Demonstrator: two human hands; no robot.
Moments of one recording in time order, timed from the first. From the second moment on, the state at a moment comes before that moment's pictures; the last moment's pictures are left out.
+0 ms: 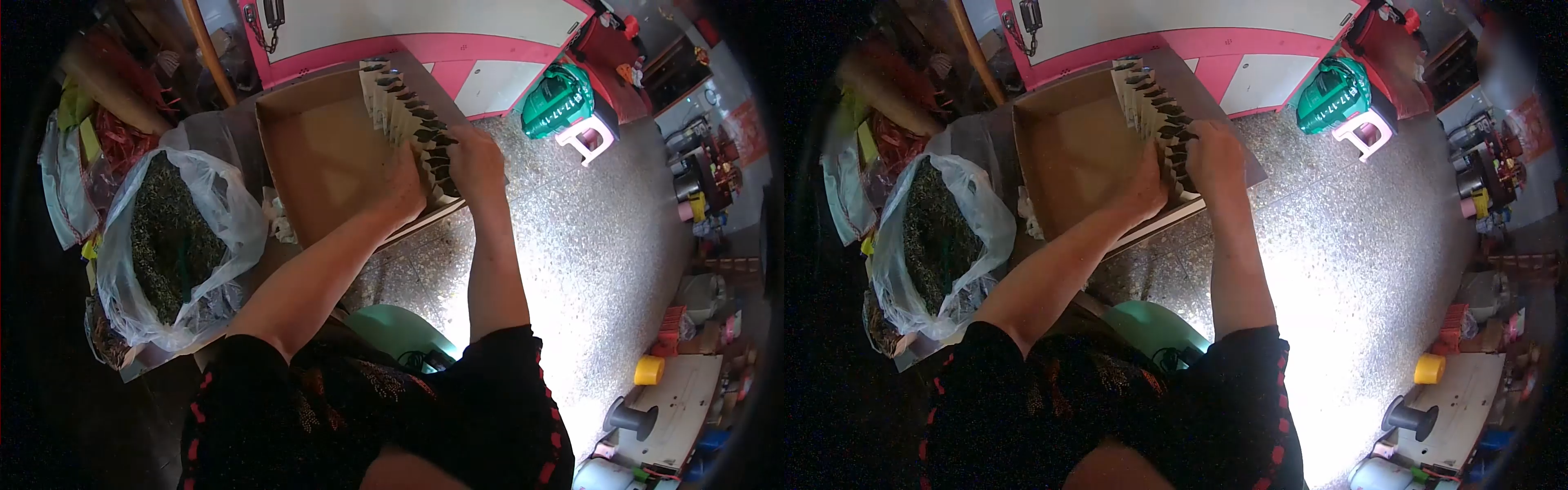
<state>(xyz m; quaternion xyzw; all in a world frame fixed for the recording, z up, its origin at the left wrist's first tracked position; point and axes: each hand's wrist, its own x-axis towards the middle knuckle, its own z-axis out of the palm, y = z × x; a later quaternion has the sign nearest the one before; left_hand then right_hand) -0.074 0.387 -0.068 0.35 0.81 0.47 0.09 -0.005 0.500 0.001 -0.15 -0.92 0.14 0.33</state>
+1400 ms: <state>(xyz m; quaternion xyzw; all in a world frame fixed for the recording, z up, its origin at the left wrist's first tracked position) -0.090 0.394 -0.070 0.43 0.71 0.55 0.12 -0.055 0.545 -0.020 -0.19 -0.89 0.34 0.23</state>
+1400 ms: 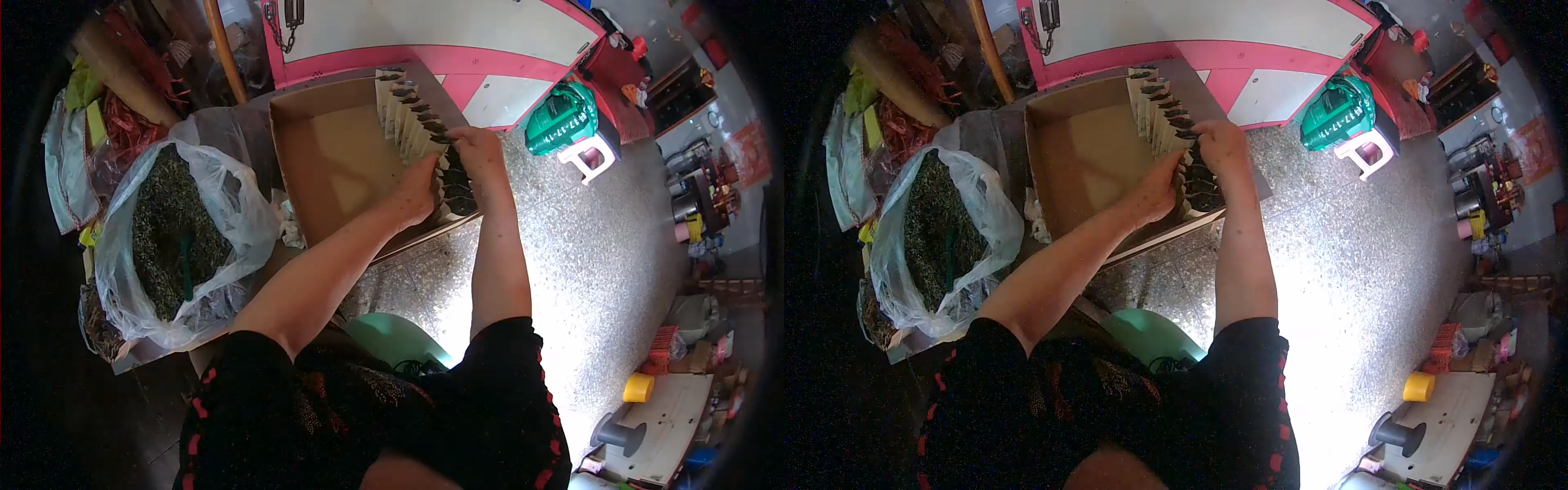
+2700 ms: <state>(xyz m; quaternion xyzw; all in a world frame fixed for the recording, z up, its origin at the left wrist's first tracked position) -0.092 0.388 -0.086 0.35 0.81 0.46 0.11 -0.020 0.555 -0.031 -0.19 -0.75 0.59 0.23</state>
